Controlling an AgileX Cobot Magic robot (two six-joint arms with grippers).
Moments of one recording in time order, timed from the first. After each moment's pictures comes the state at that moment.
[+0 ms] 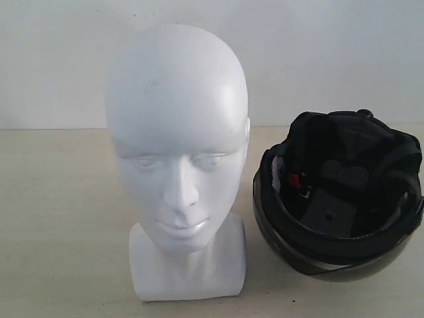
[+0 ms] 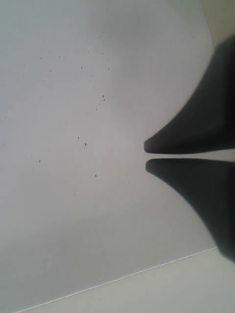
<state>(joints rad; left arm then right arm) 0.01 0.00 0.00 -0.11 -0.29 0.44 -0.03 0.07 -0.21 -0.03 0.03 0.08</state>
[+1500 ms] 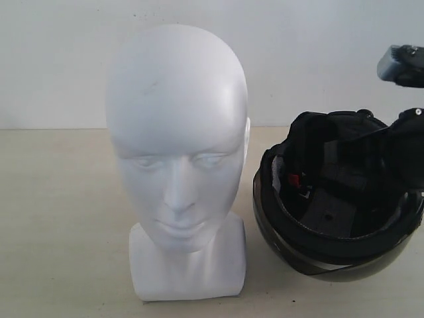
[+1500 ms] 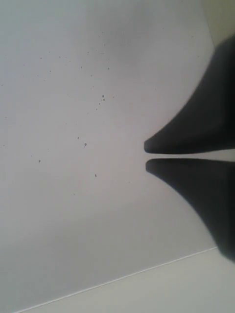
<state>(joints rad) 0.01 0.00 0.00 -0.11 -0.29 0.44 0.38 1.15 -0.73 -0.01 0.35 0.28</state>
